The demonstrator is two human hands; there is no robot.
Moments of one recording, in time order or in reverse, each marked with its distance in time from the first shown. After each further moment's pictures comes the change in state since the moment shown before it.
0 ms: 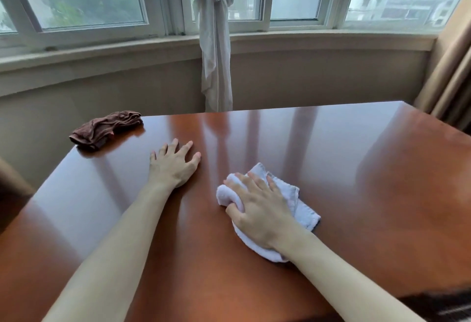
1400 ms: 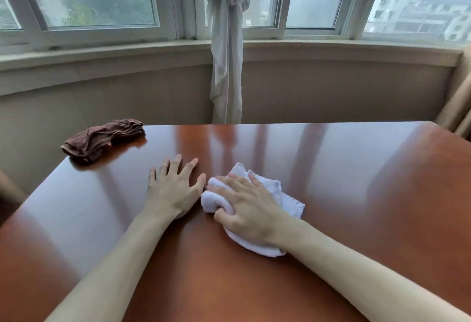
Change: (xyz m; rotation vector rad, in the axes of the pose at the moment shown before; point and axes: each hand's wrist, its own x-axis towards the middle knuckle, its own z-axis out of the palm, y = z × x) left_hand 0.004 -0.003 0.011 0.001 0.045 0.020; right_hand 0.095 0.015 0.003 0.007 -0.062 -0.246
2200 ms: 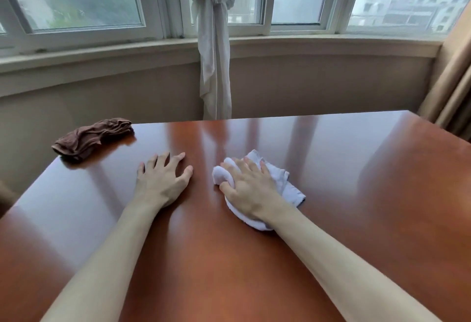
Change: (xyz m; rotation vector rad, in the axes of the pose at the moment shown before) left_hand 0.006 -0.001 0.001 0.001 0.005 -0.025; right_hand -0.006 0.023 -0.009 0.018 0.063 0.293
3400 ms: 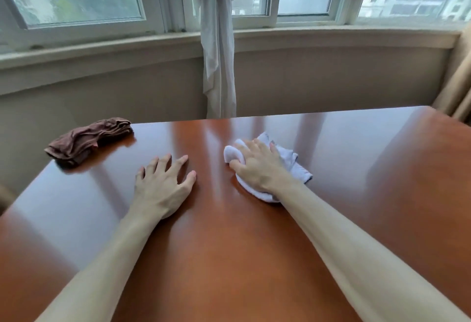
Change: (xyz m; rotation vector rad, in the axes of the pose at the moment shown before) left_hand -0.005 0.003 -0.006 0.005 -0.012 0.012; right_hand 0.073 0.033 -0.006 -0.024 0.012 0.030
